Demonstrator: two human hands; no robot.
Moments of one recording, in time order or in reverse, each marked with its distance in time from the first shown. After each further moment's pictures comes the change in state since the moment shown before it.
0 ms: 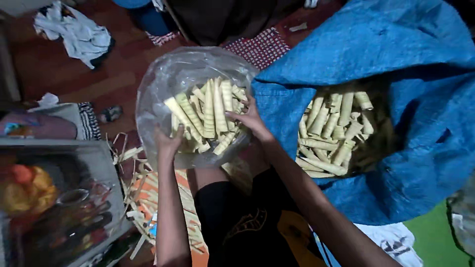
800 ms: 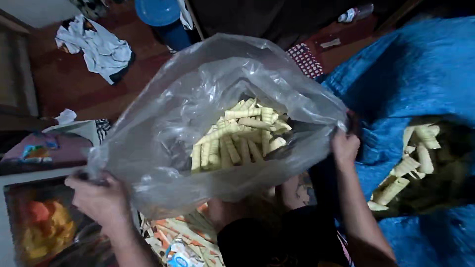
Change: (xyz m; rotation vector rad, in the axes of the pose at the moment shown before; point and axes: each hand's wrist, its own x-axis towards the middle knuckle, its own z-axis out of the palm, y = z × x) left_hand 0.082 -0.039 -0.148 0.351 0.512 -0.046; right_hand 0.021 -0.027 -0.076 -0.445 0.695 0.314
